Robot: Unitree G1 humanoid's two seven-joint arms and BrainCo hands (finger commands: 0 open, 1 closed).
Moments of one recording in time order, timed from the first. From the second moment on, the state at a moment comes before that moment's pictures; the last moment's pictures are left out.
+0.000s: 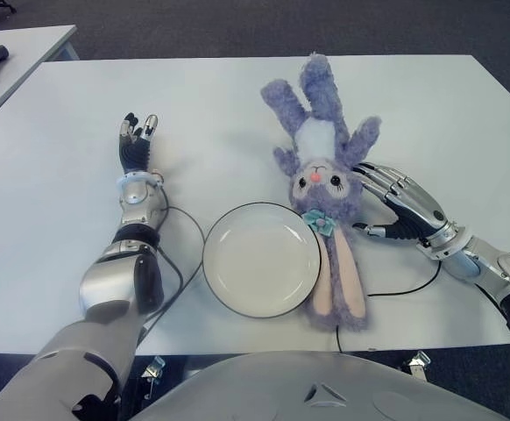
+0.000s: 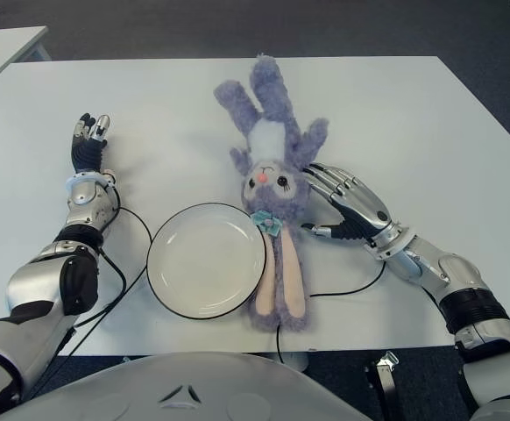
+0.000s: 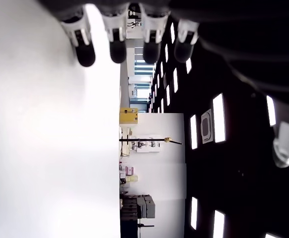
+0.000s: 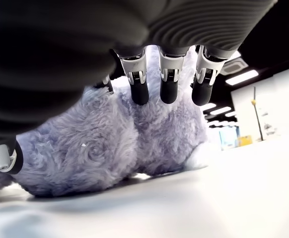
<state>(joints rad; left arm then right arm) -0.65 0.24 0.37 1.21 -0.05 -0.43 0.12 -0.17 -0.88 0.33 0.44 -0.78 -0.88 -0.53</state>
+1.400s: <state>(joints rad) -0.65 0.24 0.38 1.21 -0.06 -0.43 0.11 -0.22 -0.79 0.25 0.58 -0.72 -0.82 -0.50</state>
